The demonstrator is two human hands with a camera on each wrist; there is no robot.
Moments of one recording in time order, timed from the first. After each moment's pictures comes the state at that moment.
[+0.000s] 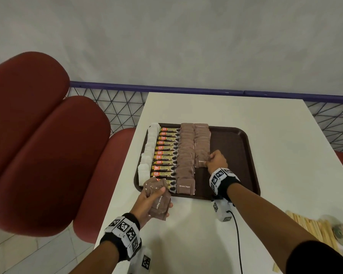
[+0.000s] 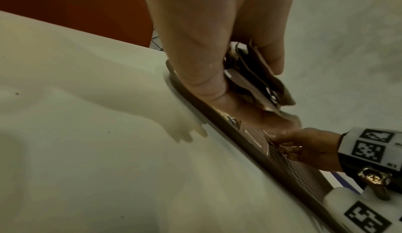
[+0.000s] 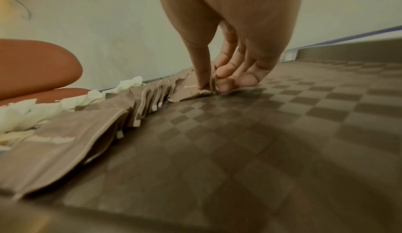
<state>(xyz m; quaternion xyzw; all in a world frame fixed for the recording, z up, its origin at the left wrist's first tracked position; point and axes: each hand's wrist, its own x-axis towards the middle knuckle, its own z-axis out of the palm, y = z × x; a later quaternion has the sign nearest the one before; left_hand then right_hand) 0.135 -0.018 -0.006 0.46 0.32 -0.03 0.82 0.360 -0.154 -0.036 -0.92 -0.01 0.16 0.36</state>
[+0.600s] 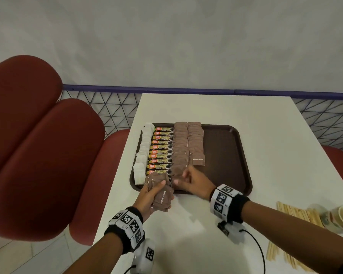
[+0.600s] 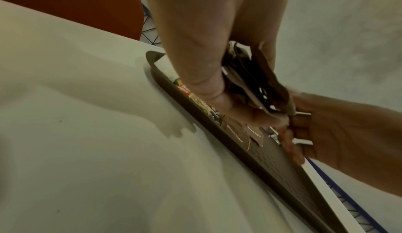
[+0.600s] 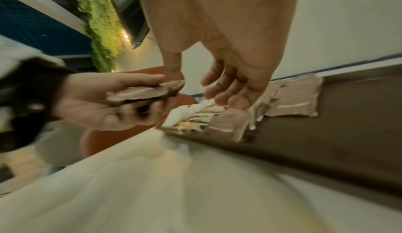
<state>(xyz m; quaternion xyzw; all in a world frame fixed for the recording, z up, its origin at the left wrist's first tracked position) 0.147 -0.030 0.000 0.50 0.31 -0.03 0.81 0.275 -0.170 0.002 -0.82 -0.29 0.31 0.38</state>
